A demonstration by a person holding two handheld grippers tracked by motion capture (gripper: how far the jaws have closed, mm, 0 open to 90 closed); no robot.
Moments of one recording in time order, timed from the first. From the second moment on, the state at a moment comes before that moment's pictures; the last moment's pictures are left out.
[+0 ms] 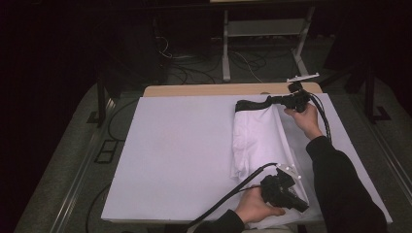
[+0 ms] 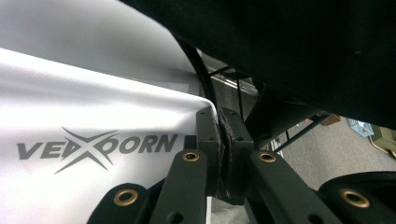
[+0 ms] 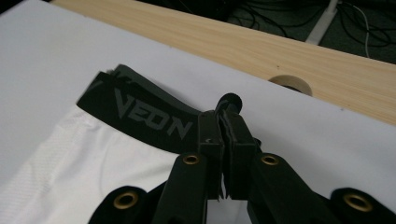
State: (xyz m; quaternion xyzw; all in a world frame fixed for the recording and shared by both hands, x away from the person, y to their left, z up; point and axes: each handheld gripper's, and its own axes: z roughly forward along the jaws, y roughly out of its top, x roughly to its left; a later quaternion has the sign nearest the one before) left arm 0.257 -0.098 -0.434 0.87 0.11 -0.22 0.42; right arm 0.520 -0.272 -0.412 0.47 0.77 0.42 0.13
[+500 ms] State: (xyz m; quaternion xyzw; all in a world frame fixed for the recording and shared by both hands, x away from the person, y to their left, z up) left arm 0.262 -0.125 -0.444 0.88 0.13 -0.23 0.40; right arm 0.519 -0.281 -0.419 0.47 0.77 0.41 0.12
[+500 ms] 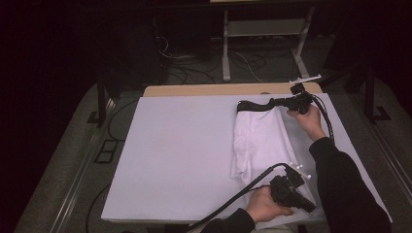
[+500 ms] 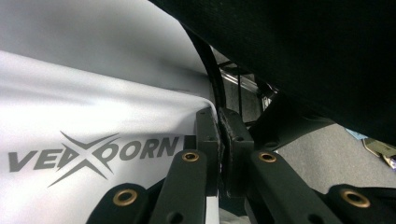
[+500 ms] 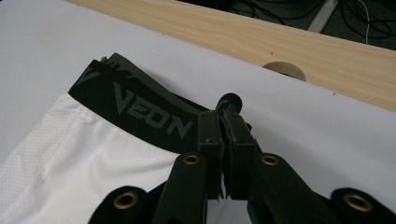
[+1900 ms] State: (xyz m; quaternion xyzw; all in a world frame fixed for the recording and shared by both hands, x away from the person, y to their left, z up) left arm 0.275 -0.094 -0.421 0.87 0.14 -0.12 0.46; right arm 0.478 -0.285 -0.389 0.45 0.77 0.45 0.11
